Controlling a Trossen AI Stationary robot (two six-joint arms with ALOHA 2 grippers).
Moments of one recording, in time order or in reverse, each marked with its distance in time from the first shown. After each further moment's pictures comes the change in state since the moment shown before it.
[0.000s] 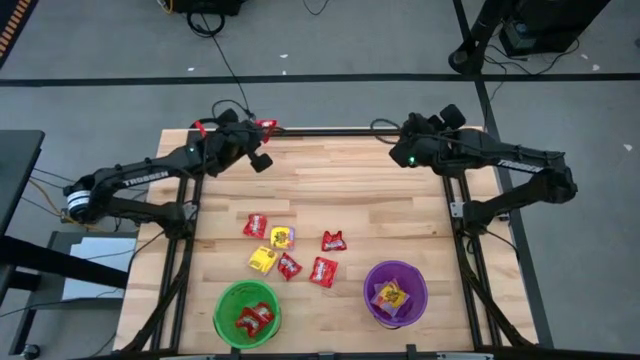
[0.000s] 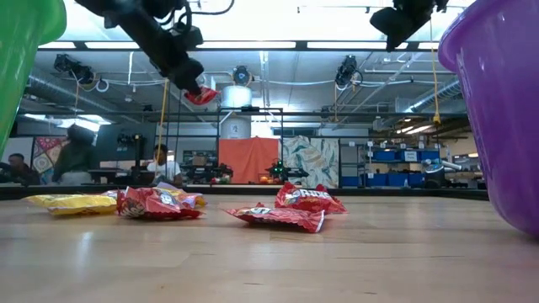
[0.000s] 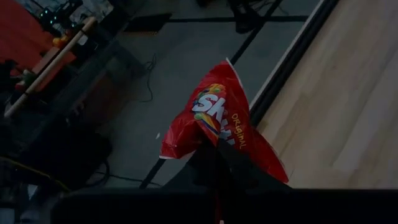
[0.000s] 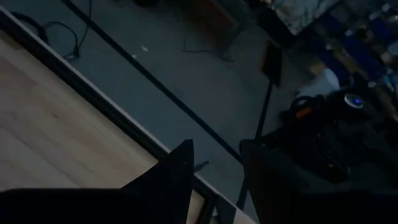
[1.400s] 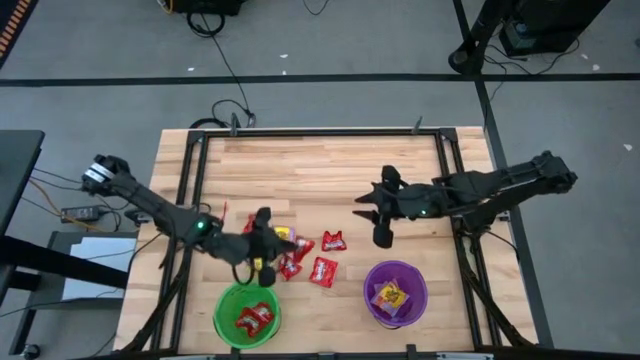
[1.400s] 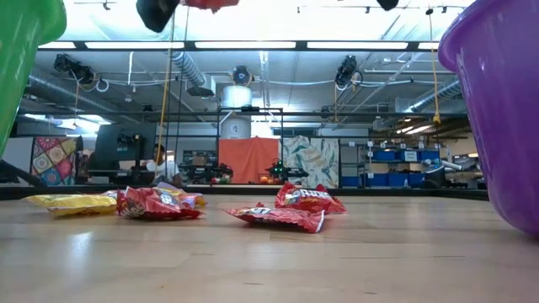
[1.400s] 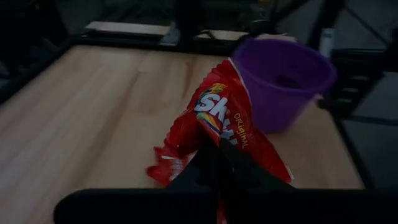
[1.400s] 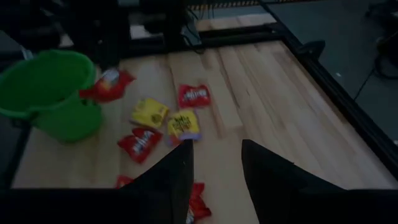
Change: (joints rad) left arm -0.948 0.145 -0.003 0.208 0.005 -0.630; right arm 0.411 -0.002 -0.182 0.682 -0.637 -0.083
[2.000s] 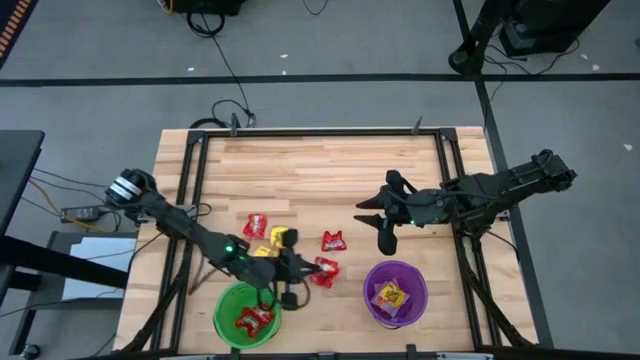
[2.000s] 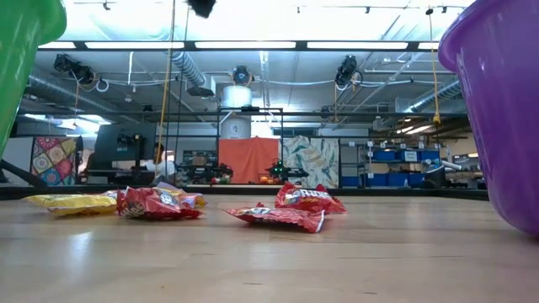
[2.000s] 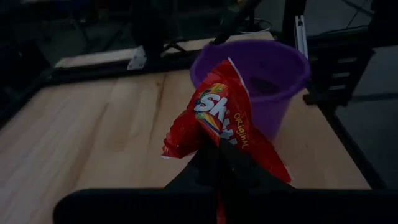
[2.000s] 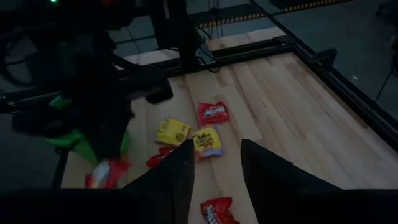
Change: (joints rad) left arm -0.031 0.312 0.157 0.215 0.000 0.220; right arm 0.078 0.000 0.058 0.007 0.046 0.106
